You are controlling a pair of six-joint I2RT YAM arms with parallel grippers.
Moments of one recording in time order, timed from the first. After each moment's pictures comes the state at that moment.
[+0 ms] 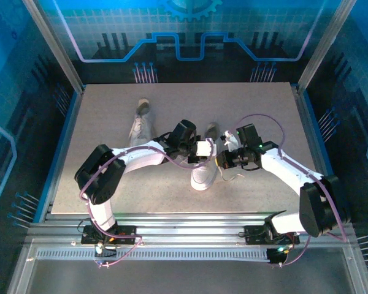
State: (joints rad) left arm -0.70 1.81 1.14 -0.02 0.41 0.79; right arm 0.35 1.37 0.82 -0.50 -0.52 0.17
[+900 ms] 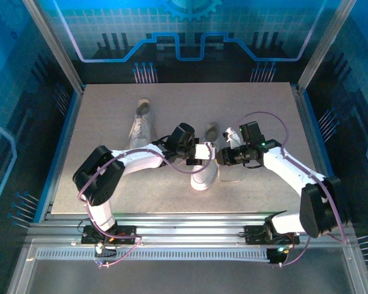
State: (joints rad) left arm -0.71 1.79 1.07 0.04 0.37 0.82; right arm 0.30 1.35 0.85 -0.51 -0.53 0.16
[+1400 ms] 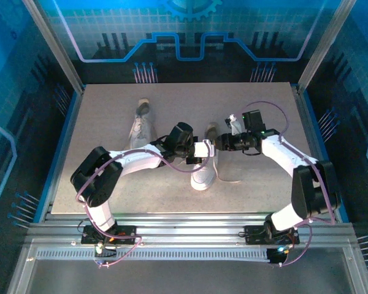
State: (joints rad) left arm -0.70 1.77 1.06 0.07 0.37 0.77; right arm 0.23 1.54 0.98 -0.40 -0.58 0.18
